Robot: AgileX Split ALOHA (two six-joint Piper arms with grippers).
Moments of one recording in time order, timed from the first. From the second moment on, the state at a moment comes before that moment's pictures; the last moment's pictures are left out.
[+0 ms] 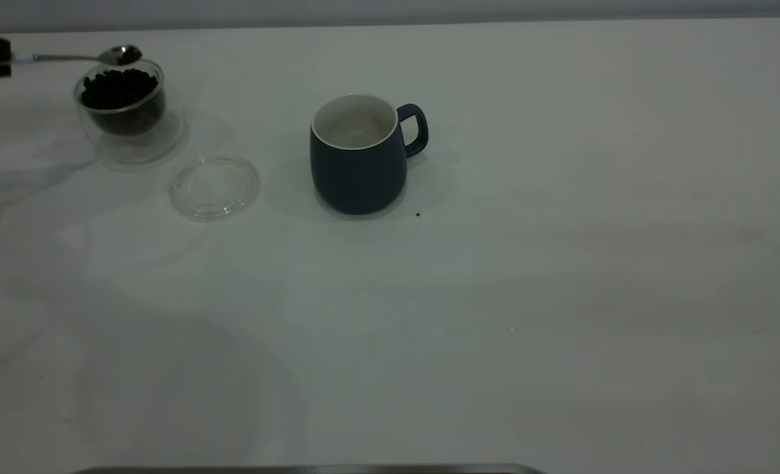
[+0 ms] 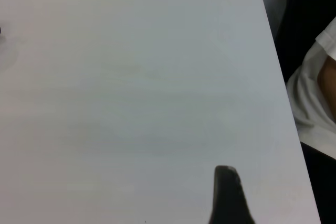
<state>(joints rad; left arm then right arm) 0.52 2.44 -1.52 -1.25 1.15 1.01 -0.09 -0.02 -0.47 0.03 1.13 -0.12</state>
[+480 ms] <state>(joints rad) 0.32 2.42 -1.52 -1.31 1.15 0.99 -0.09 -0.02 -0.47 0.03 1.13 -0.12</state>
